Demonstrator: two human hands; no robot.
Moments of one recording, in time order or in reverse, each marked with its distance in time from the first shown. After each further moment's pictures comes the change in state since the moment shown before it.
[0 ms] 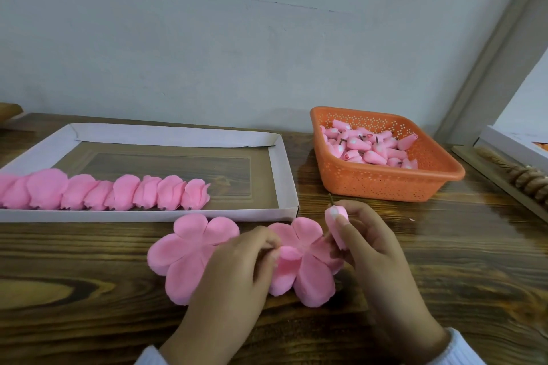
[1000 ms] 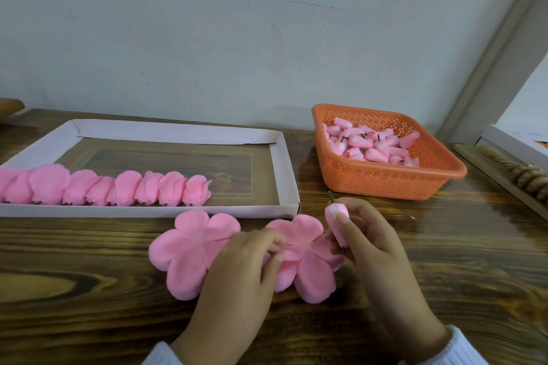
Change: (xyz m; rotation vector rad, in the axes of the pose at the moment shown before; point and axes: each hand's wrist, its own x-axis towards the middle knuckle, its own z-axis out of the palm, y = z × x) left_hand -0.003 0.002 0.008 0.056 -0.021 -0.021; right_hand -0.001 0.000 -0.001 -0.049 -0.003 -0.024
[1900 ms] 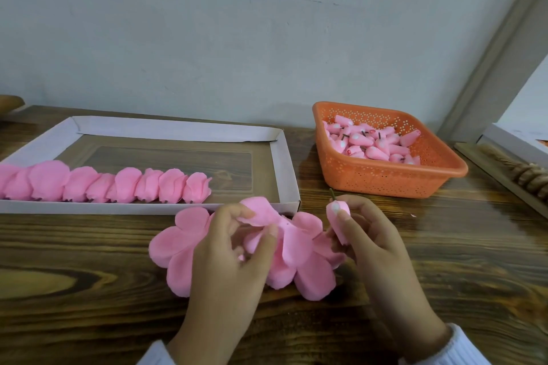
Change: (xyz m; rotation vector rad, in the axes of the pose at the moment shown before) left_hand 0.002 0.010 -0.004 -0.396 0.322 -0.209; right_hand 0.000 0.001 0.000 0.029 0.005 -0.007
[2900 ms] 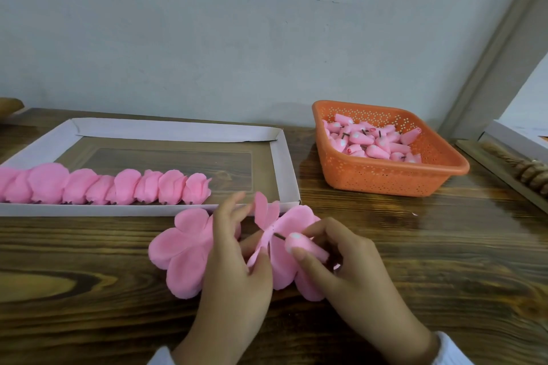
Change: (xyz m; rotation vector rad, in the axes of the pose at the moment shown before) left_hand -0.004 -0.009 0.007 -0.070 -0.095 -0.063; right_hand -0.013 0.002 0.012 -0.472 -0.155 -0.285
